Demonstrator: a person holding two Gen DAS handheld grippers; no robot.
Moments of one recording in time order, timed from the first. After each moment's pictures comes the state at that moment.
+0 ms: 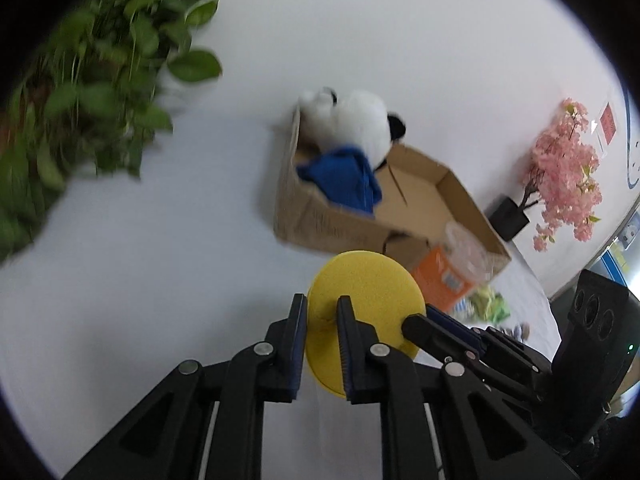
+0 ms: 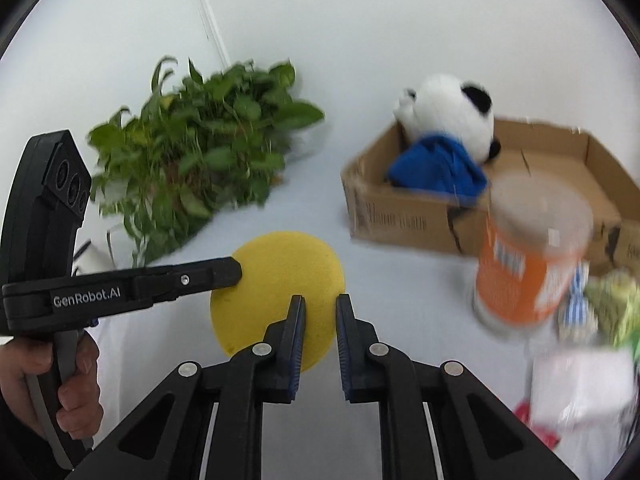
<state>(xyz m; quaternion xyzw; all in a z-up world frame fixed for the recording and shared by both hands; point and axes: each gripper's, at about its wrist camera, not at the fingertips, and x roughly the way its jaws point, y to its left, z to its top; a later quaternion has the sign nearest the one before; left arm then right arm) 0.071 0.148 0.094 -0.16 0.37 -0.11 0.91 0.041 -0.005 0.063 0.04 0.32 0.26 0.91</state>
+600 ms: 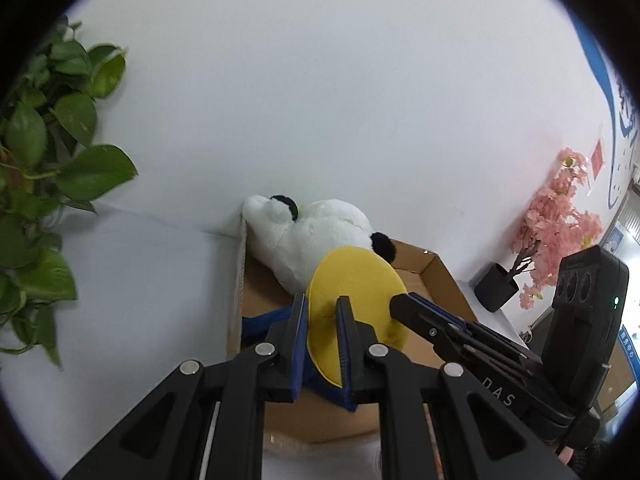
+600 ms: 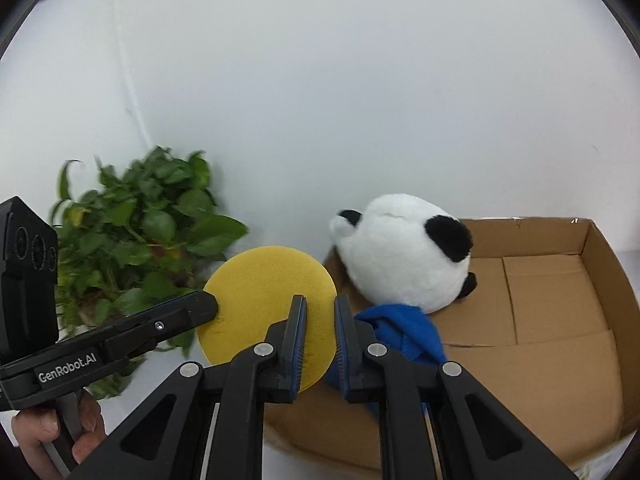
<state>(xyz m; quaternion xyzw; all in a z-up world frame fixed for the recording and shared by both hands) 0.269 0.137 0.130 -0.17 0.32 -0.17 0.92 0.278 -0.016 0.152 0.07 0.30 0.17 0.94</state>
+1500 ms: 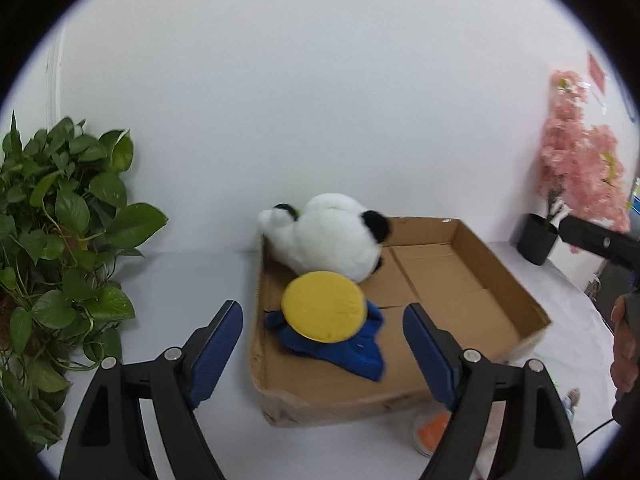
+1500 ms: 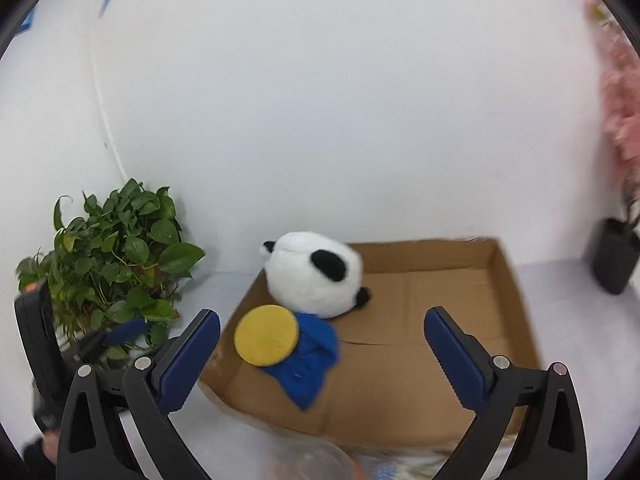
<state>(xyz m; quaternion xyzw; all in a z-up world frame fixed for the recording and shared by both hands) 0.167 0.069 0.167 -0.02 0.28 -0.10 0.96 0.211 -0.163 0.201 0.07 0.26 0.12 0.96</state>
